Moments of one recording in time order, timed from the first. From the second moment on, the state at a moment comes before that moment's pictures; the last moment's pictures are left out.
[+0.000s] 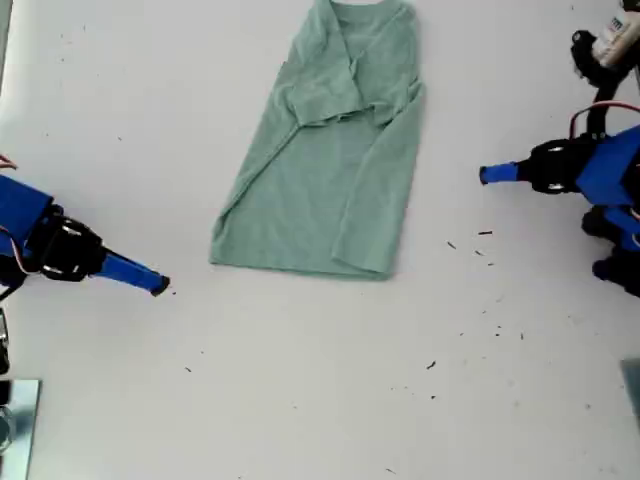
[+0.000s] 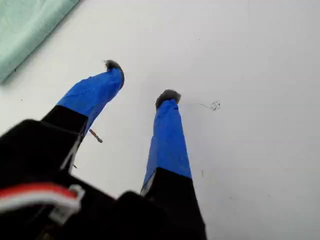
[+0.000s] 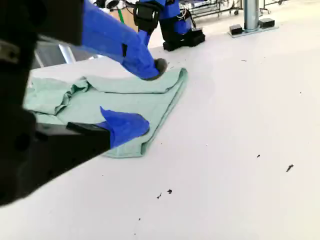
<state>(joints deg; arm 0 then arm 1) 10.9 206.0 185.2 59.2 6.4 39.6 200.5 174.4 78.6 -43.0</state>
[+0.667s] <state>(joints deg) -0.4 206.0 181.3 60.2 -5.0 39.6 200.5 174.4 78.6 -43.0</state>
